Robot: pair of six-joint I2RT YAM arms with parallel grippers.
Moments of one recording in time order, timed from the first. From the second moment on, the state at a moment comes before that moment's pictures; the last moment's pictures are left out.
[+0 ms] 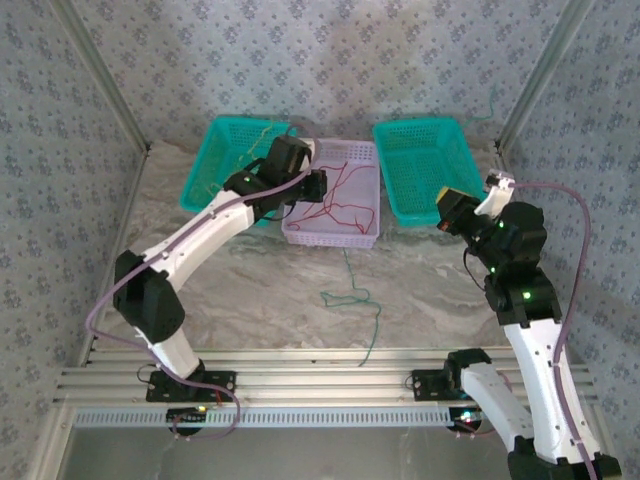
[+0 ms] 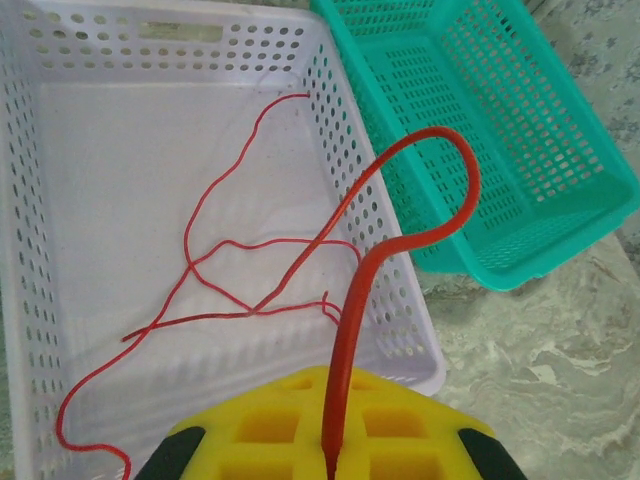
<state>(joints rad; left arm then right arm) -0.67 1.71 1.62 -0.56 0.04 -0.45 0.13 0.73 1.00 -0.41 -0.20 0.54</state>
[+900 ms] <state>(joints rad) -0.69 2.17 1.85 -0.58 0.04 -0.47 0.13 0.75 0.98 -0.41 -0.23 0.55</state>
